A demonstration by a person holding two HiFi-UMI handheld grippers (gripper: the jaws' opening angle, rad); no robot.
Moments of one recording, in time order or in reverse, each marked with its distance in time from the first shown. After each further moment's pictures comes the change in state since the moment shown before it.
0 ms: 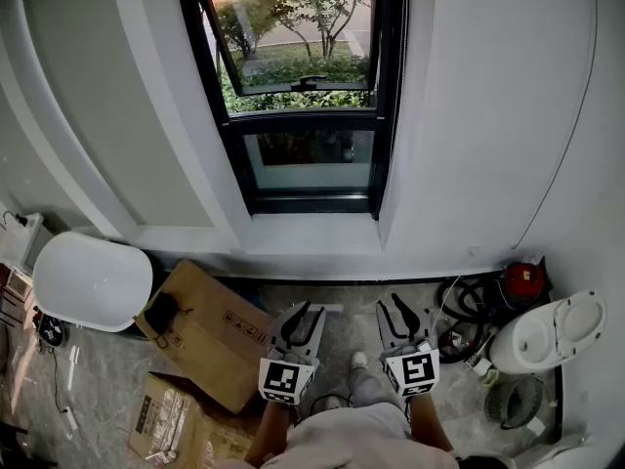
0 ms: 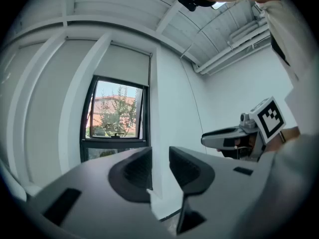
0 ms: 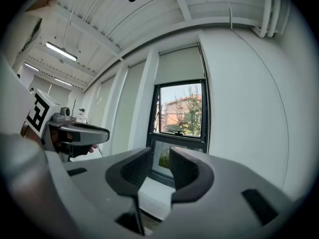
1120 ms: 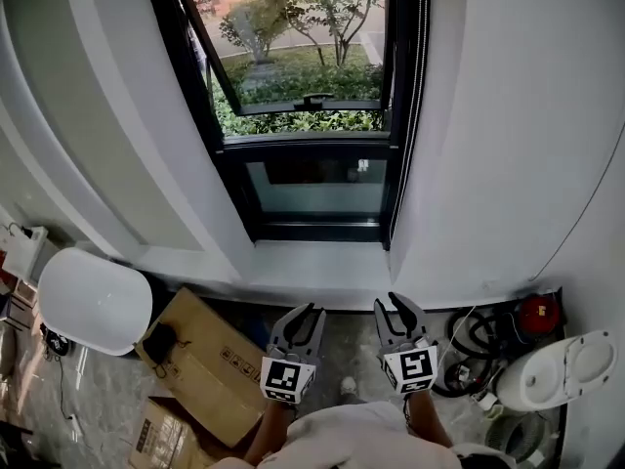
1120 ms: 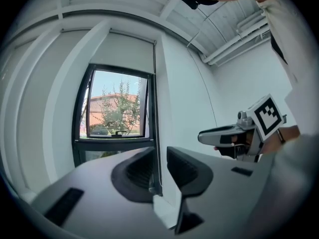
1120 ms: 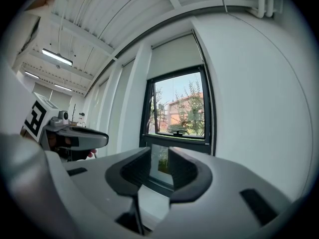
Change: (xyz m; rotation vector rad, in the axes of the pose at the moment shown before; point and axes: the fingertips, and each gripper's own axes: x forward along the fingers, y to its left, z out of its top) left arm 0.179 0.077 -0.017 0.011 0.047 0.040; right arm 0.177 -0.104 -0.009 0.047 -0.009 0.058
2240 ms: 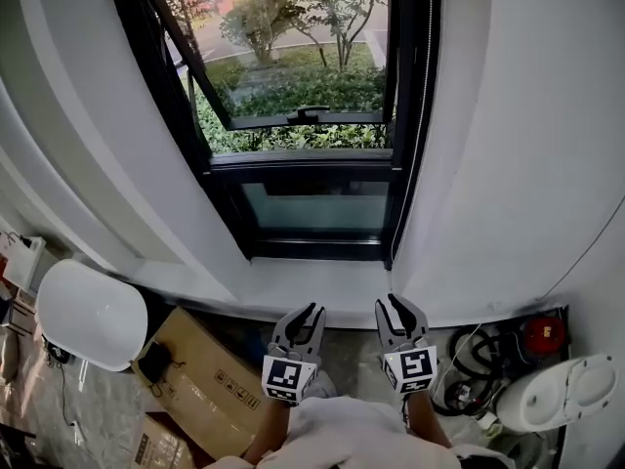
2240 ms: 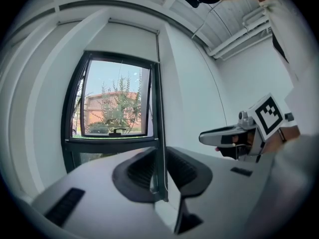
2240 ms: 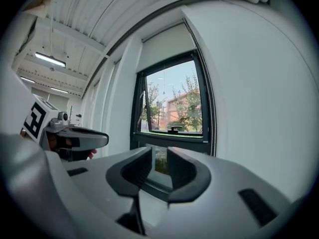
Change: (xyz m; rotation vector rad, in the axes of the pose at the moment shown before) left arm 0.123 0.041 -0.011 0.006 0.028 0.020; right arm 0.101 -0.081 -0.016 0.044 0.024 0.007
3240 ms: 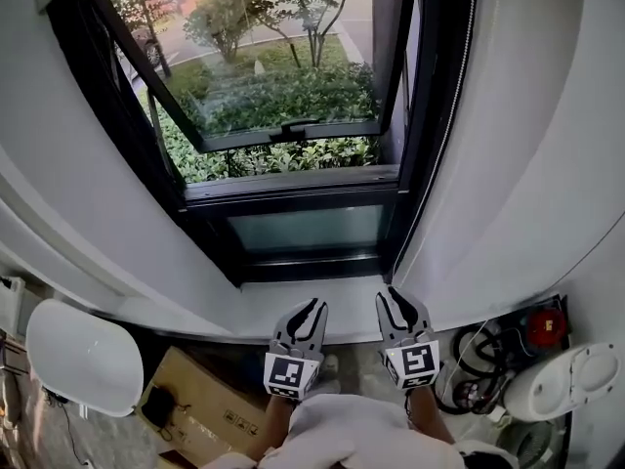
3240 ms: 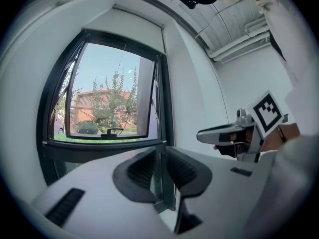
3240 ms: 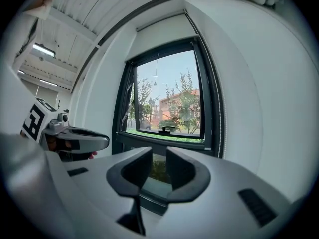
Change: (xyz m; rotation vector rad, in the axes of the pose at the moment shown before) left arm 0.125 0.101 -0.004 -0.011 -0.015 -0.129; right arm 0.144 -0.037 0.016 -0.019 0.018 -0.109
